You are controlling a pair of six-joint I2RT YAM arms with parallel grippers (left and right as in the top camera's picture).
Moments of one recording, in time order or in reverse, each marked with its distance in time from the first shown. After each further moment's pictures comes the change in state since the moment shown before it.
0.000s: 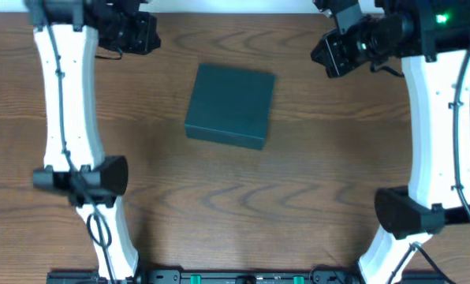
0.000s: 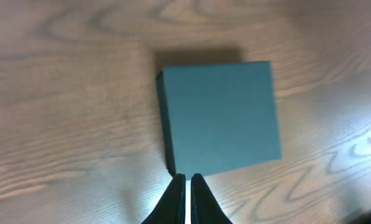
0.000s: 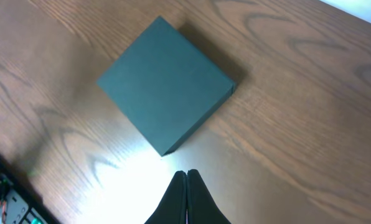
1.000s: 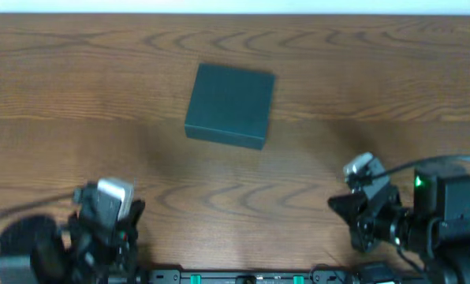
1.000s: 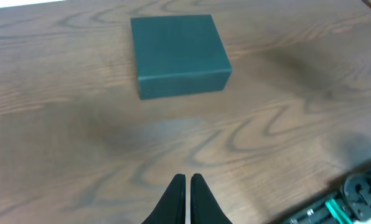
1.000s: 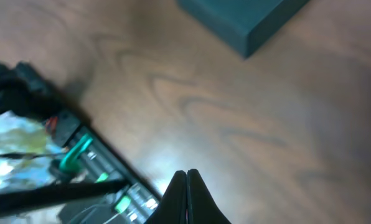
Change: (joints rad) left arm 0.039 -1.603 -1.479 0.301 0.026 0.007; right arm -0.020 -1.208 -1.369 0.249 -0.149 0.032
